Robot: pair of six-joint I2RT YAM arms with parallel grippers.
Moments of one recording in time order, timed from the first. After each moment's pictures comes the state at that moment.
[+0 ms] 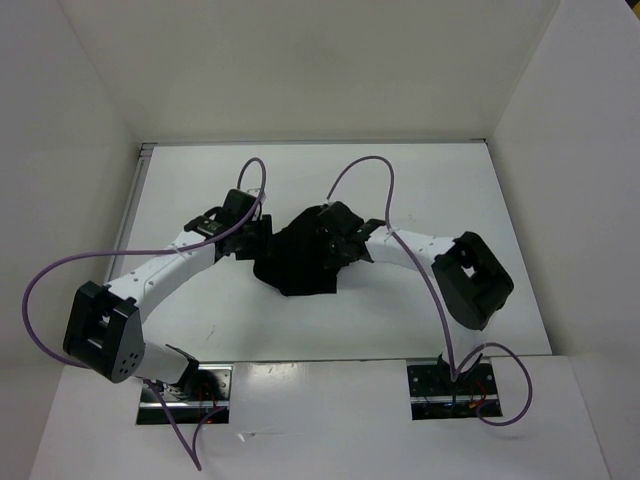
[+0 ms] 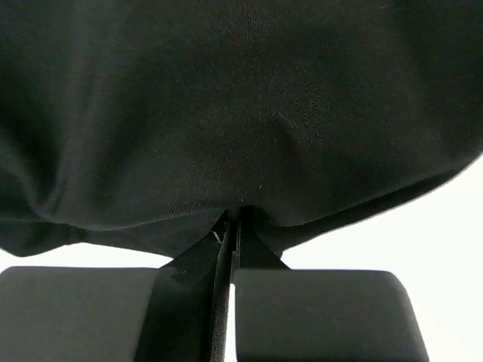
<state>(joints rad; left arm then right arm) -0.44 1.40 1.01 -0.55 0.02 -0.48 0.73 1.78 1.12 -0.34 0.03 0.54</state>
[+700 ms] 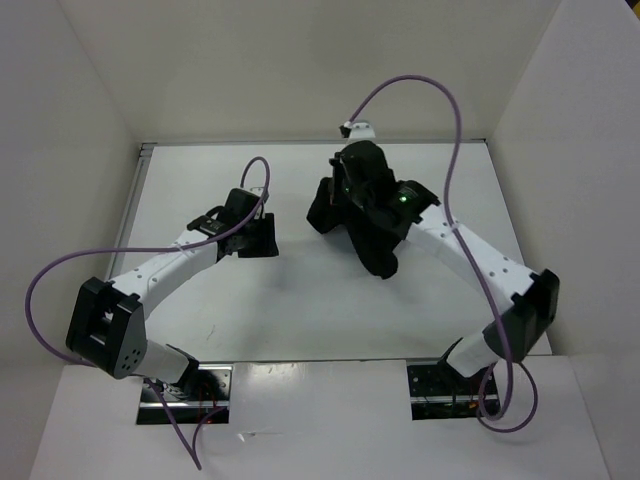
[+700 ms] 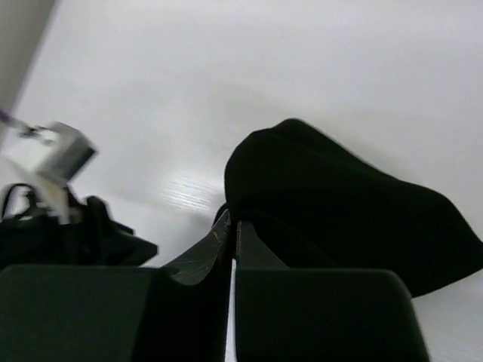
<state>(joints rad) -0.44 1.42 1.01 -0.51 0.02 -0.47 0.73 1.45 1.53 -0.50 0.30 0.41</state>
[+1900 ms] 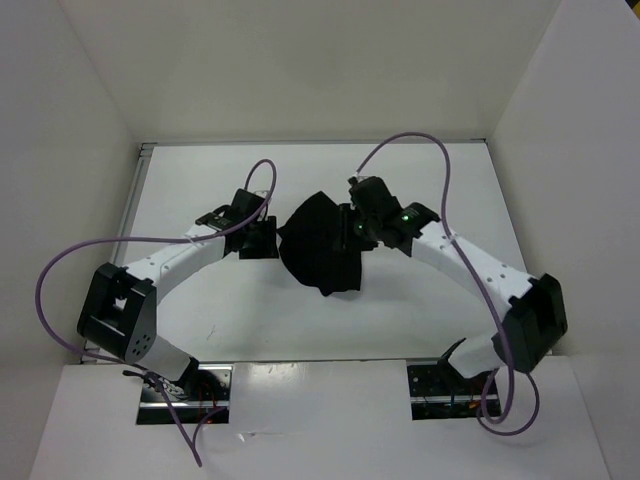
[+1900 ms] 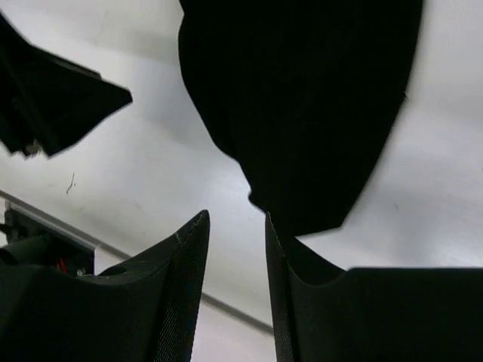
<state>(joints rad) -0.43 1.51 1.02 -0.51 0.02 -0.45 0.67 1.40 1.22 -0.67 -0.02 0.57</state>
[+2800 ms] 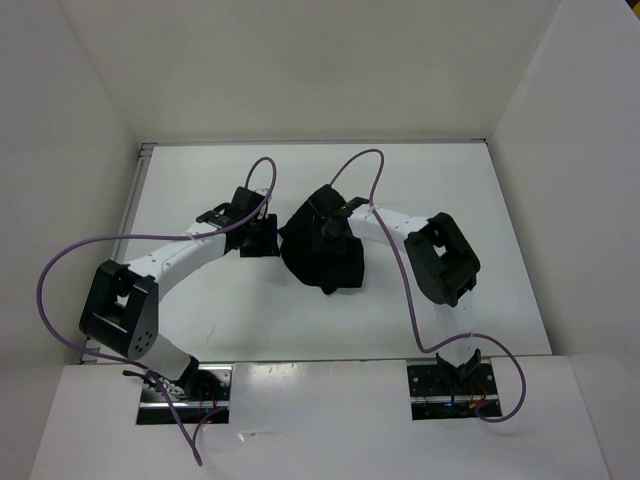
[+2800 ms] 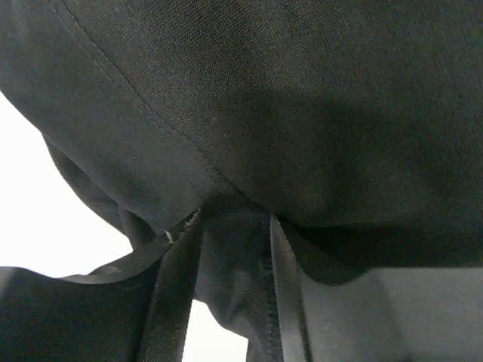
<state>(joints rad) -0.42 1.53 1.05 -0.50 0.04 -0.44 0.67 2.02 1.42 -0.54 0.01 0.69</state>
